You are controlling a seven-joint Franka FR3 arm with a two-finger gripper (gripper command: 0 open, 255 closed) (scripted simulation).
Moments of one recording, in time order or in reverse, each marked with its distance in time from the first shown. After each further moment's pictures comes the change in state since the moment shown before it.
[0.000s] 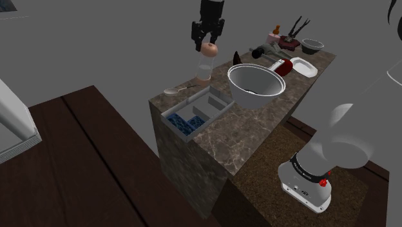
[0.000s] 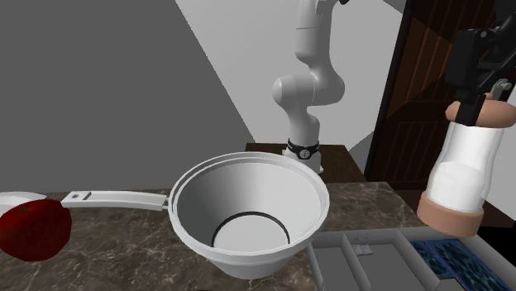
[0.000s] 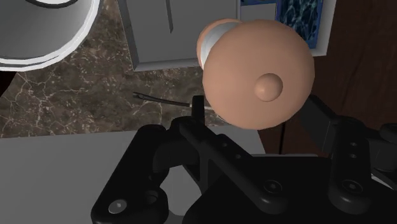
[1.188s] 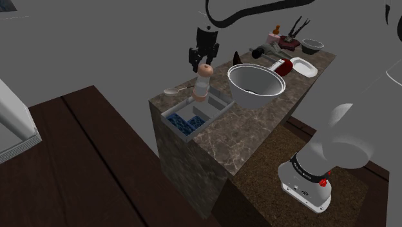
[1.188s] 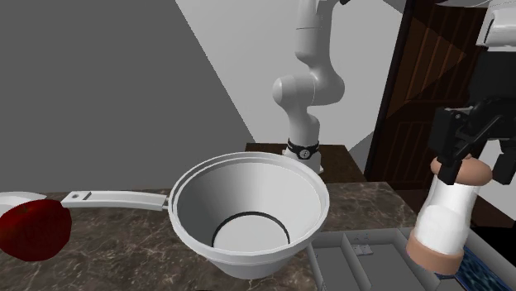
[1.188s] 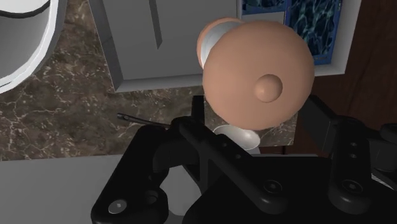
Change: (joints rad) arm 0.009 0.007 0.011 -0.216 -0.001 0.221 0.022
